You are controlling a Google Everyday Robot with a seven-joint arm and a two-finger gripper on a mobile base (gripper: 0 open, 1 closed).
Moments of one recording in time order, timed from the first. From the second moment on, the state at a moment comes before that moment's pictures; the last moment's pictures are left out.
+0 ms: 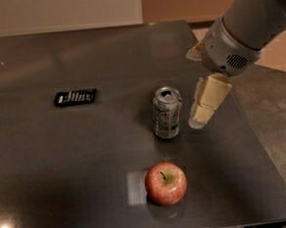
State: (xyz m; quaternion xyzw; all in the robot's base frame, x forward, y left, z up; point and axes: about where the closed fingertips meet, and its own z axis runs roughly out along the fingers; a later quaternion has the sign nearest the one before) arm 0.480 -0.109 0.938 -0.64 0.73 0.07 0.22
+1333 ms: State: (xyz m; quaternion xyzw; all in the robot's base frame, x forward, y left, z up) arm 0.487 -0.077 0.909 -0.65 0.72 0.12 0.21
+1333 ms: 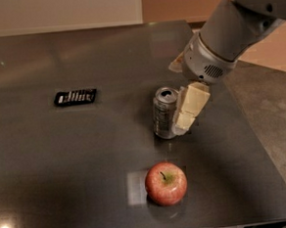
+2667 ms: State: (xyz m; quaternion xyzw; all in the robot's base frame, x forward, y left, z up) arm 0.486 -0.059 0.900 -0.66 0.71 0.14 0.20
